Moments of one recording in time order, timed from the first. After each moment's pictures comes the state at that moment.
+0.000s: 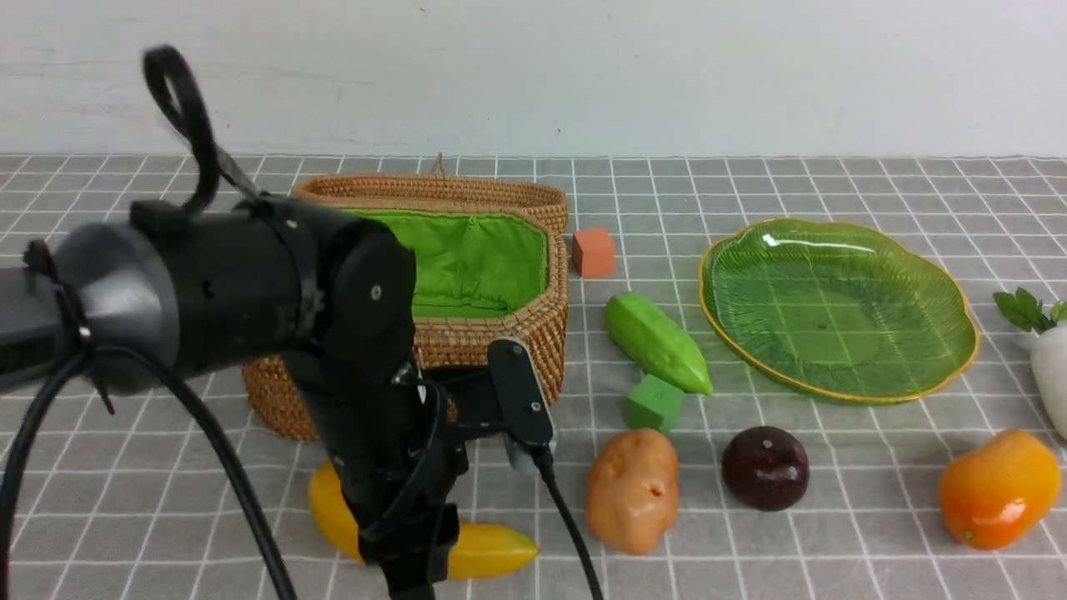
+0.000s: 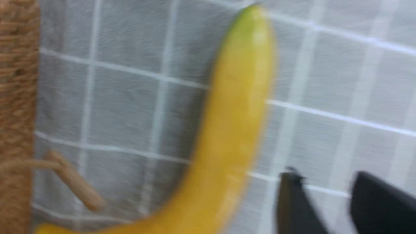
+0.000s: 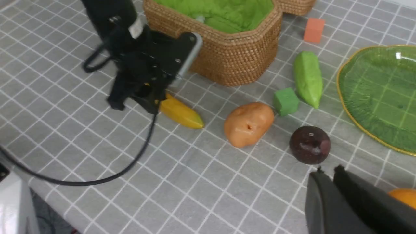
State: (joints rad) right arm 0.40 0.61 -1.15 0.28 1.18 -0.18; left arm -0.58 1.72 -1.16 -0.09 0.91 0.78
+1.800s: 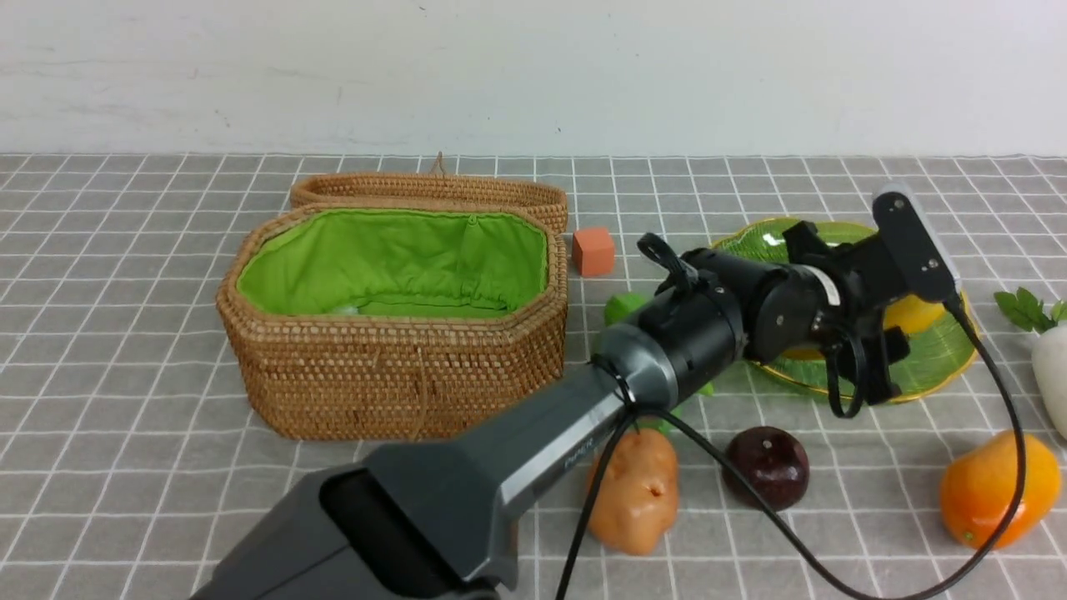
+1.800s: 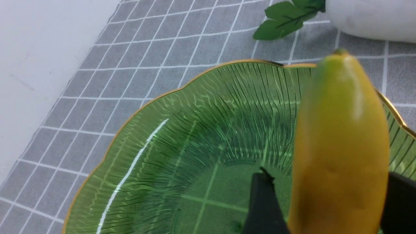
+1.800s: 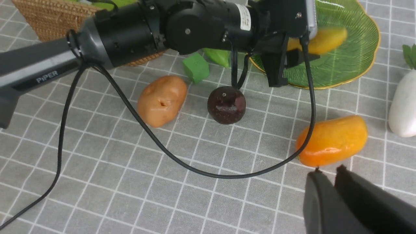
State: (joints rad) right arm 0.40 0.61 -1.15 -0.02 1.27 0.08; left arm -0.82 2.72 -2.64 -0.24 0.41 0.76
